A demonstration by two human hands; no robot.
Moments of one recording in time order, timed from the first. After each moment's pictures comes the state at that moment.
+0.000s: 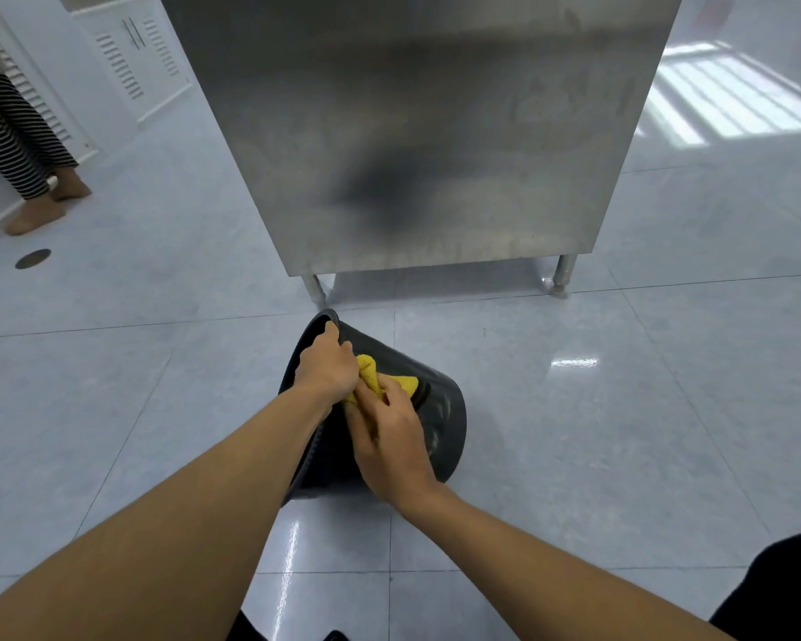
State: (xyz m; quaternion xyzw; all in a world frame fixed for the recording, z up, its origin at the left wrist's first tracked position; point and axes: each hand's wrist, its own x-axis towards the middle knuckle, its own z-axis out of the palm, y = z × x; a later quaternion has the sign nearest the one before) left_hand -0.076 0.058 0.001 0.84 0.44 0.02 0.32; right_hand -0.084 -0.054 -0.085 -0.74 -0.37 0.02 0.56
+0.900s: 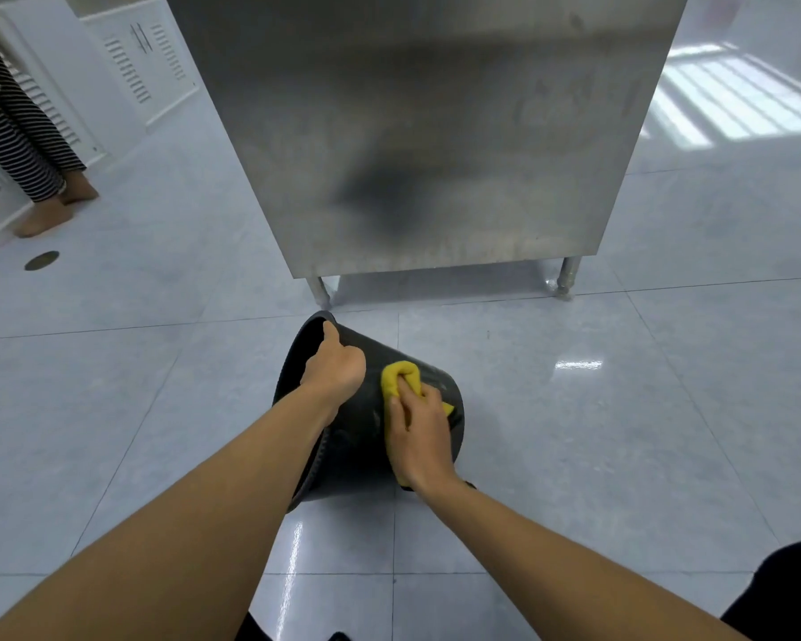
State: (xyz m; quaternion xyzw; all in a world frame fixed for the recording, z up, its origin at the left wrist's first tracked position) left_hand -0.076 0.051 0.009 0.76 0.49 0.04 0.42; right_hand -0.059 -0.061 -0.103 -0.82 -0.24 0.11 0.51
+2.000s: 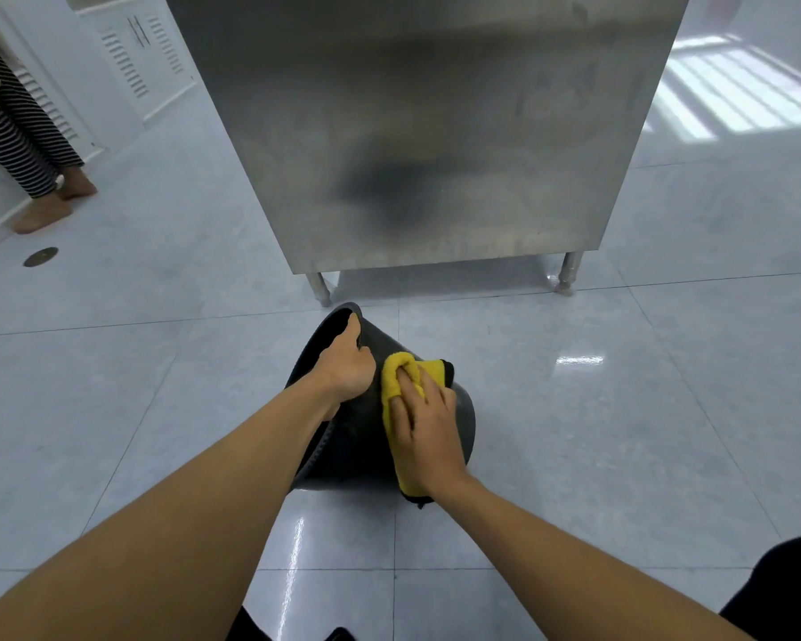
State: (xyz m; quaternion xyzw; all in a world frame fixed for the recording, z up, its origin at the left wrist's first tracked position) left_hand -0.074 0.054 0.001 0.82 0.38 0.00 0.42; right_hand -0.052 -0.070 -0.117 -0.84 -0.31 0.04 0.45
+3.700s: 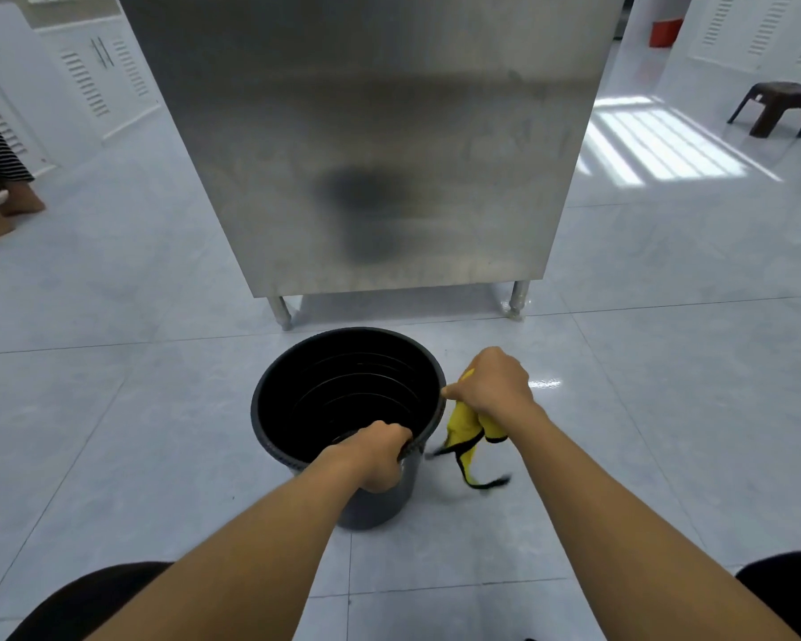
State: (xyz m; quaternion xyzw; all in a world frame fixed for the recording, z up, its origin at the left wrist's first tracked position) left_hand -0.071 -0.023 -0.044 0.95 0.10 -0.24 0.16; right_hand 0.054 -0.154 -0.009 -0.94 -0.09 0.17 0.29
